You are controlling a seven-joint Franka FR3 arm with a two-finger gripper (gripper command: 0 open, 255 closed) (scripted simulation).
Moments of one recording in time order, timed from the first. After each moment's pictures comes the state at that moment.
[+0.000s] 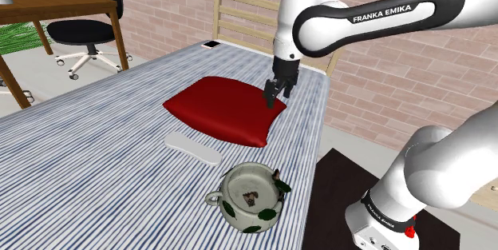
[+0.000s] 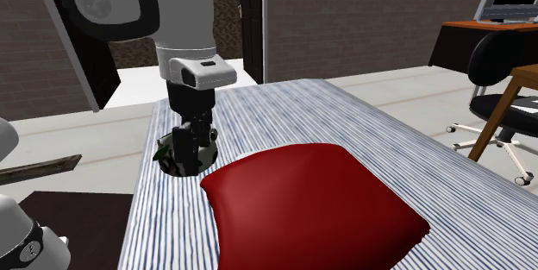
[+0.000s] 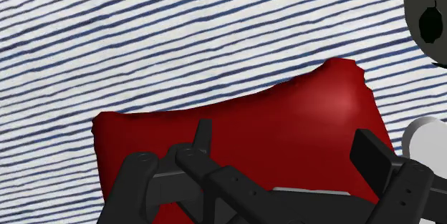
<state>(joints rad) 0.11 -0.35 0.12 -2.37 -0.02 1.97 0.17</state>
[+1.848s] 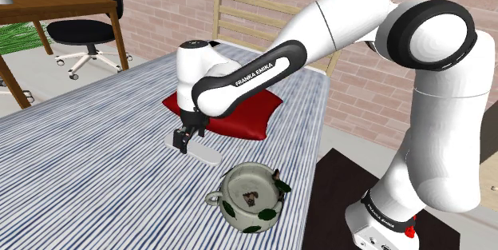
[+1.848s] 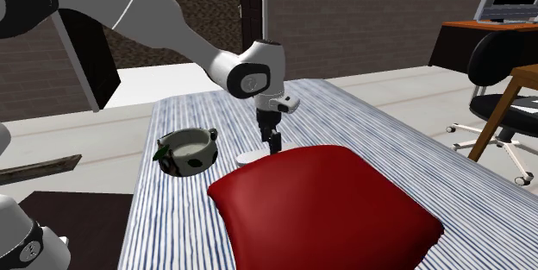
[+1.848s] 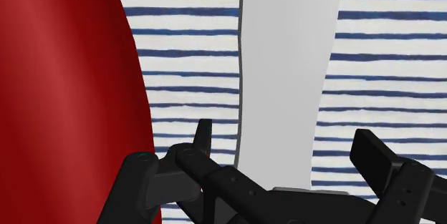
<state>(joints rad) 0.30 0.43 0.27 -1.87 -0.13 2.30 0.27</state>
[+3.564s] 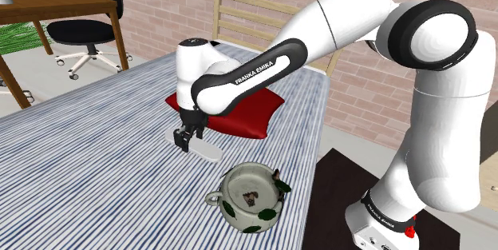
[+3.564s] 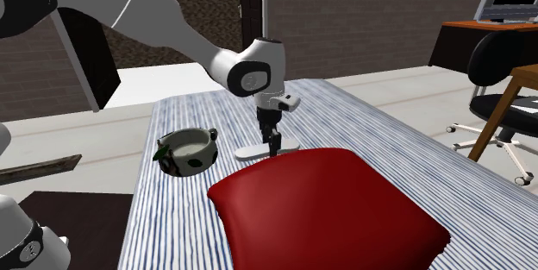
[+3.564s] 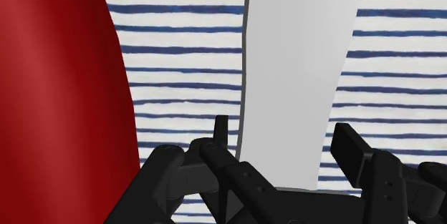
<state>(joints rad) 0.30 0.43 0.27 -1.86 -0.13 2.29 0.27</state>
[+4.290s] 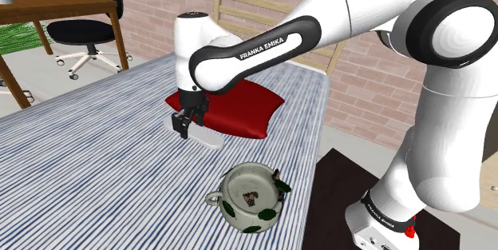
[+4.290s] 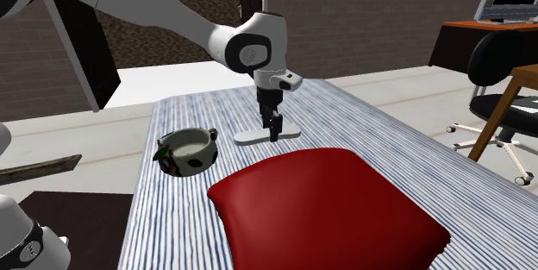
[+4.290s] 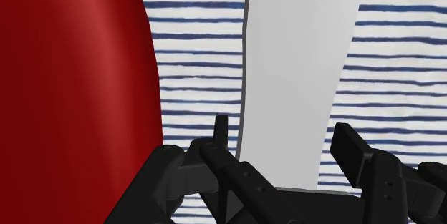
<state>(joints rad) 0.29 0.35 0.29 -1.81 -0.10 2.16 0.25</state>
